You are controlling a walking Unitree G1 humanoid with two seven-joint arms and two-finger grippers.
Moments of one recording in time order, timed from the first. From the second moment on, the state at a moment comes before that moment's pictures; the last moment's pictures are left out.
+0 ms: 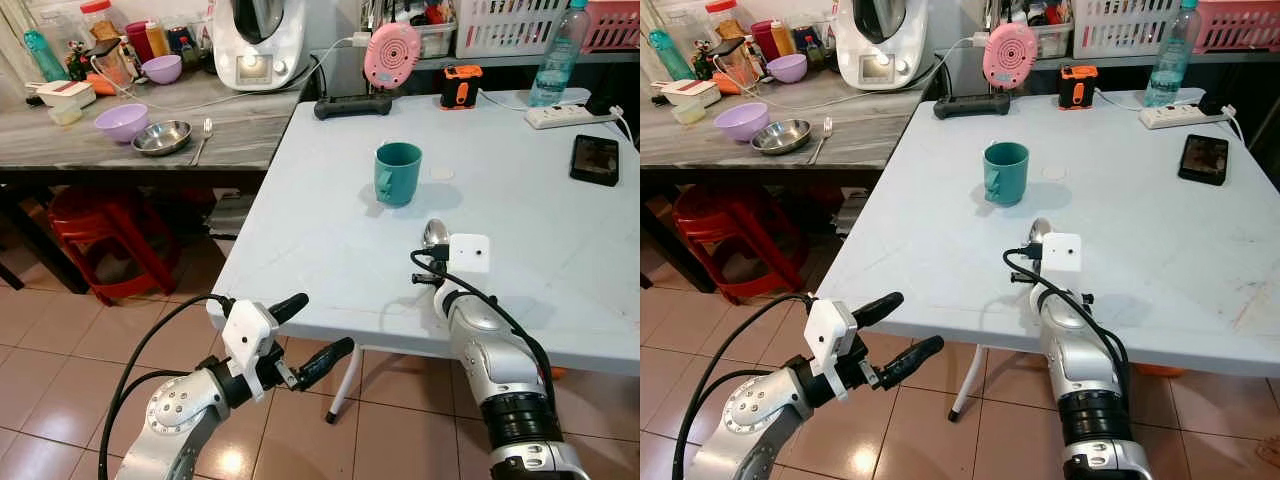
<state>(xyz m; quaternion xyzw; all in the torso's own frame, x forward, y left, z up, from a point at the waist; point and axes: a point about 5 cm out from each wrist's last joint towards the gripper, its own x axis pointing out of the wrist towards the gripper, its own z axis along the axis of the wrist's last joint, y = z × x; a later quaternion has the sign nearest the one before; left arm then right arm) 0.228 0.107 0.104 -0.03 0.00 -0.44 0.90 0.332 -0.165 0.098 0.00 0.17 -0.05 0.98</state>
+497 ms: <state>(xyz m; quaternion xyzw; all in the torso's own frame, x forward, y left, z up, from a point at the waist) 0.249 0.113 0.109 -0.03 -0.02 -0.39 0.92 0.320 -0.176 0.100 0.05 0.13 -0.09 0.99</state>
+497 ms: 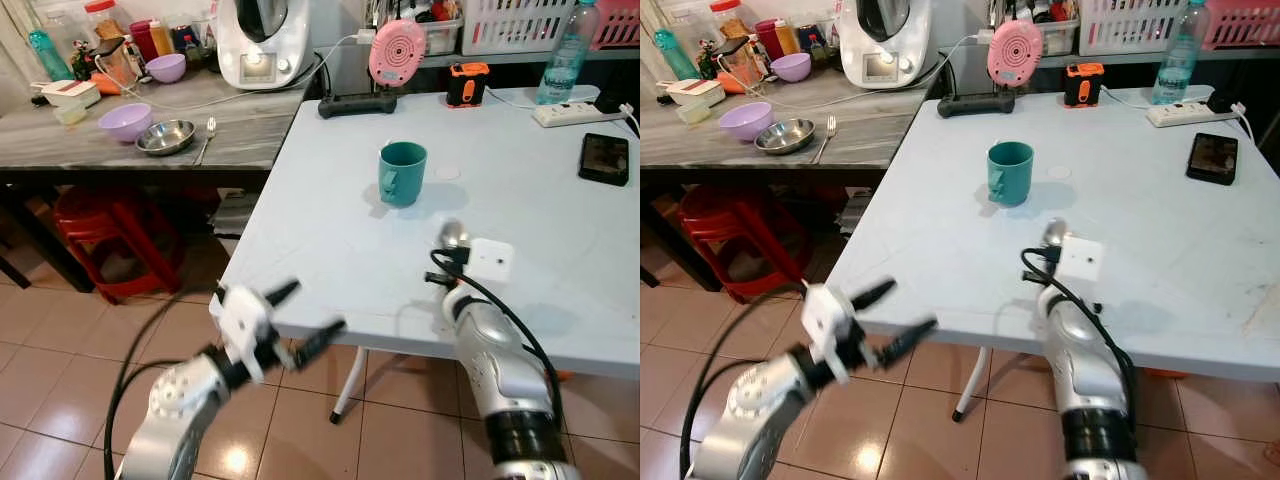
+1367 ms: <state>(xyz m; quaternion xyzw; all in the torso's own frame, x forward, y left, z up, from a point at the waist) 0.286 0.137 0.095 -0.08 -0.01 -0.19 0.98 0.287 -0.185 0.111 0.04 0.04 -0.09 0.99</state>
